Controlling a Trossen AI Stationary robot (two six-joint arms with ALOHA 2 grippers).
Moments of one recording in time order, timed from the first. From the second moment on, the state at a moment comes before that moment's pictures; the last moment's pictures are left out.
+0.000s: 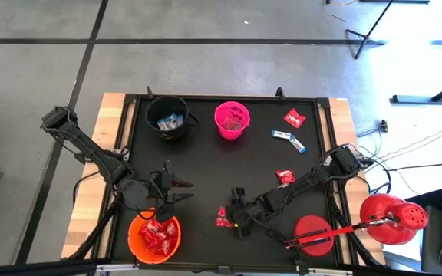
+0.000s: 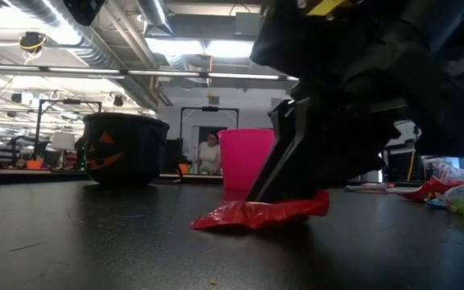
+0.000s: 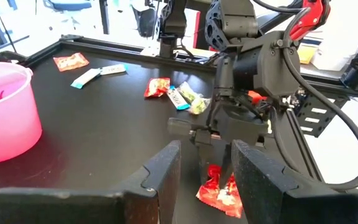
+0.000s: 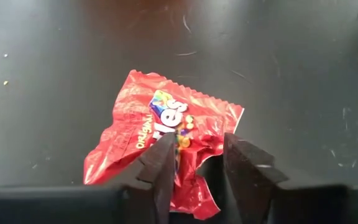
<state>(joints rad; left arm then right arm) -0.64 1.17 0.72 0.04 -0.71 -0.44 0.48 2.02 1.14 -0.05 0.26 0.22</state>
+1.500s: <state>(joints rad) -0.43 1.36 0.72 0.15 -0.57 -0.78 0.42 1.74 1.13 0.03 0.66 -0.01</state>
